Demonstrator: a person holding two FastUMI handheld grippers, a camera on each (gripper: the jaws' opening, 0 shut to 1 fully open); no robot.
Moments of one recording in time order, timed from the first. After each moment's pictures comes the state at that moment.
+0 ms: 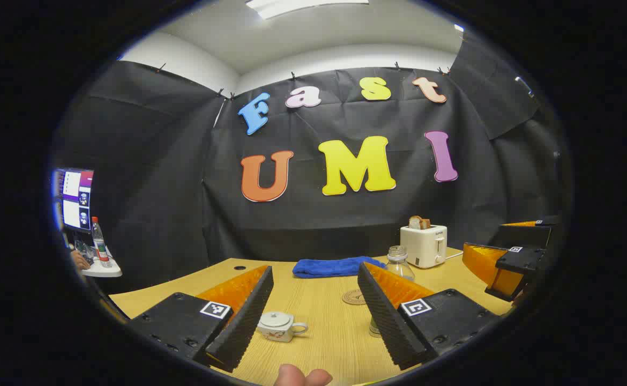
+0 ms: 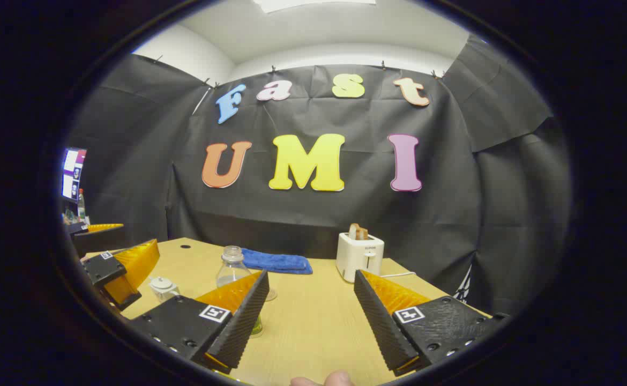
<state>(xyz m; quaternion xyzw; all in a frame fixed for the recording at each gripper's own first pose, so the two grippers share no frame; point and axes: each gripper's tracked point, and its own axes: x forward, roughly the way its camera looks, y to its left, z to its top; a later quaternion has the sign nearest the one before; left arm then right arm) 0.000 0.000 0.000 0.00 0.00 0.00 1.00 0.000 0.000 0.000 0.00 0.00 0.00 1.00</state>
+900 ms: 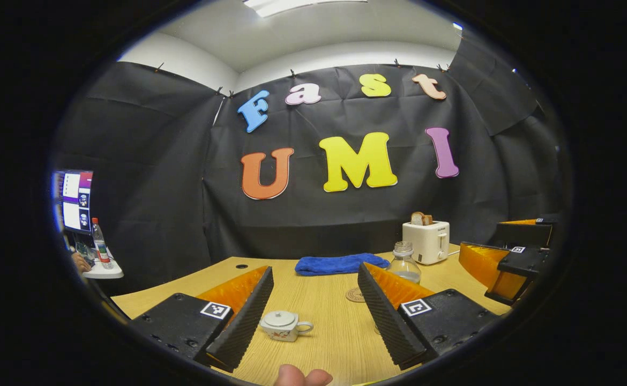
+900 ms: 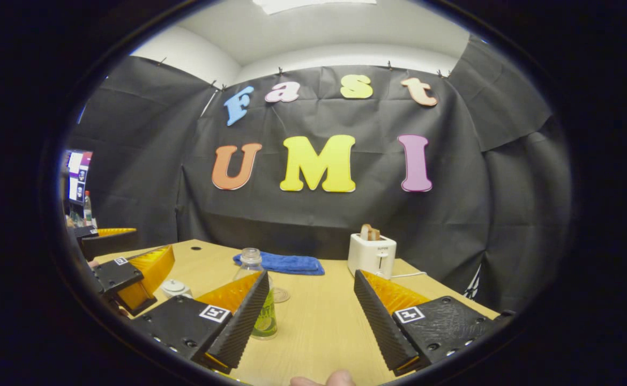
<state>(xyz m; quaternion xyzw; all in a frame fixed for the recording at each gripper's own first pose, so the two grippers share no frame) 0.001 0.001 -0.005 0.00 0.01 0.00 1.00 -0.003 0.022 0.001 0.00 0.00 0.02 1.00</state>
